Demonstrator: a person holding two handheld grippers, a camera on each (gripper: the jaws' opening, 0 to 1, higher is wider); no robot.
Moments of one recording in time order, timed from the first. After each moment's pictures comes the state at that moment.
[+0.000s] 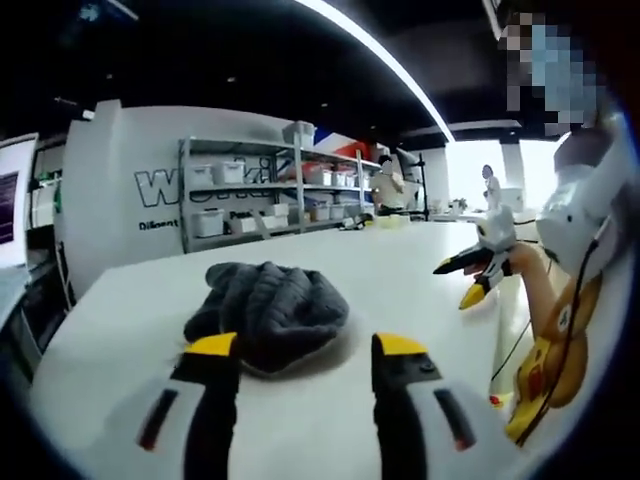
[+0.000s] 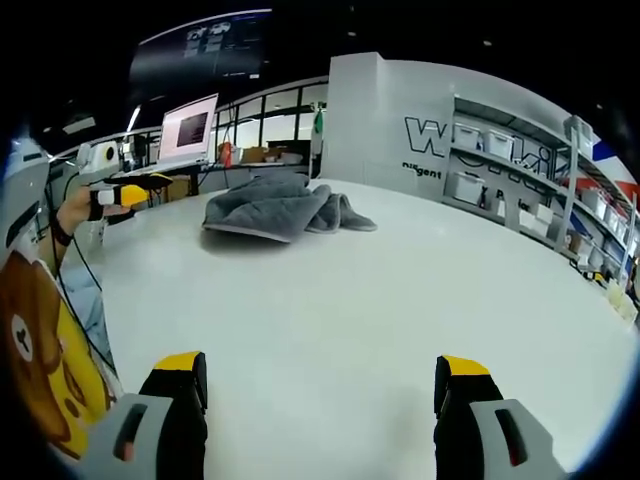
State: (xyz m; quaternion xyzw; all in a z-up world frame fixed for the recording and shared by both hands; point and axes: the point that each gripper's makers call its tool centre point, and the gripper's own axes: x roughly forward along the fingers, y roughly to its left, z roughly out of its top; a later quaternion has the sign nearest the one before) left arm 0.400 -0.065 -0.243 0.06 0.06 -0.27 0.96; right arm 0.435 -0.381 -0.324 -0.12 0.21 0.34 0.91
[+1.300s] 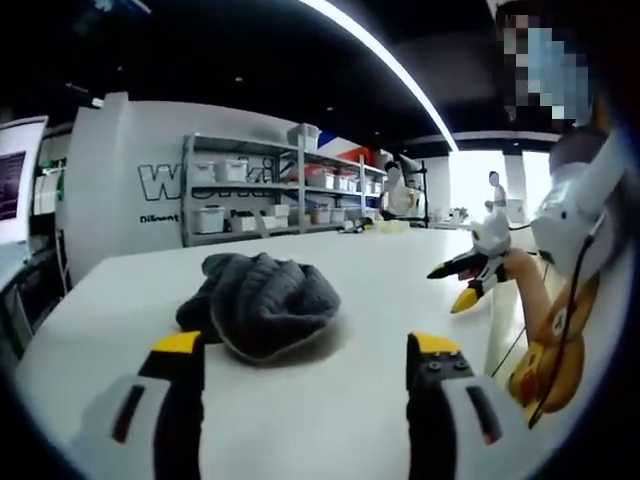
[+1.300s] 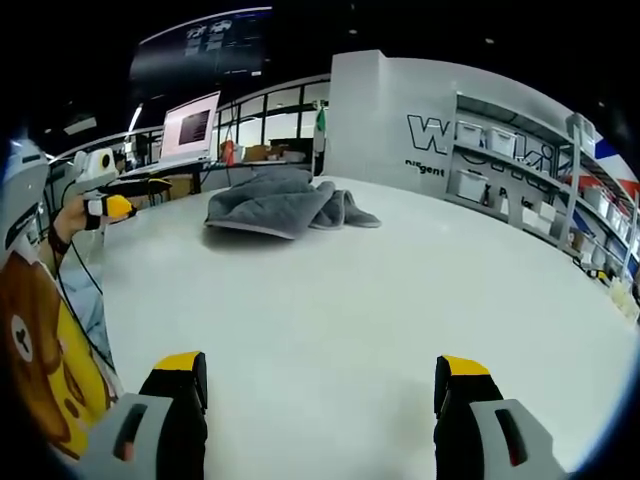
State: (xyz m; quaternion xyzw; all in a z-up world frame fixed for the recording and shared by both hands) left arm 0.391 -0.067 -0.254 0.03 0.06 -0.27 0.96; right arm 0.435 -0.376 -0.329 -0.12 0.21 0.35 0.91
